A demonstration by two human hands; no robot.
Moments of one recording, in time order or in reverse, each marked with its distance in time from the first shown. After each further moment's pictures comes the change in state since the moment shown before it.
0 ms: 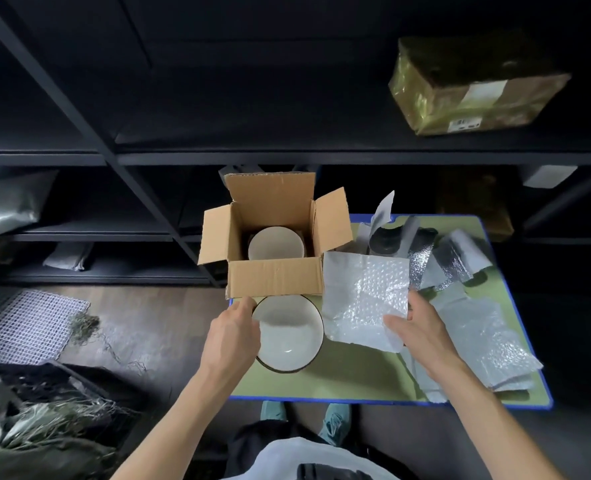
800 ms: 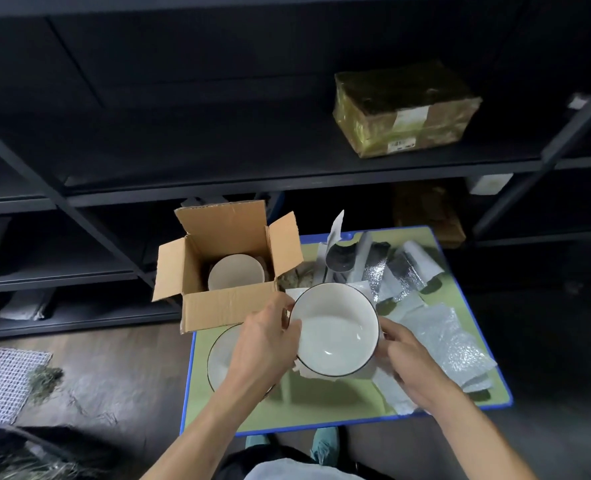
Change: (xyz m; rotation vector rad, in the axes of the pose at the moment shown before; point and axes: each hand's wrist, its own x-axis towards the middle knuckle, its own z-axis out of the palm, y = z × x) left_hand -0.001 0.131 -0.016 -0.360 -0.113 0.089; right_hand -0.021 0.010 -0.034 0.496 -0.195 0.074
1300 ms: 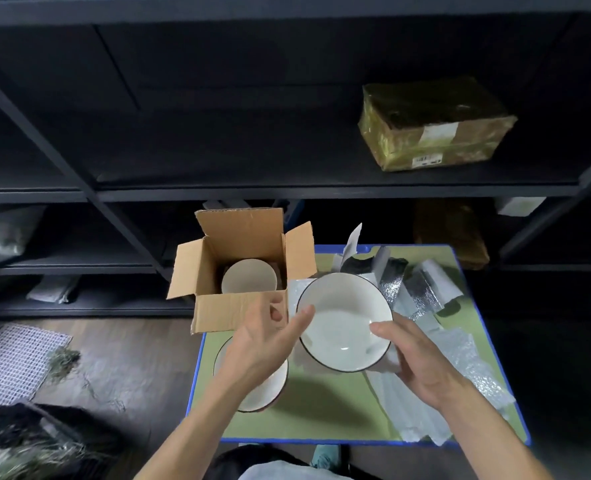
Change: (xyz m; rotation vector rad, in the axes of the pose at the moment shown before) left_hand 0.008 0.002 -0.015 -0.205 0.012 -0.205; right_hand 0.012 -0.035 -0.011 0.230 -0.215 -0.046
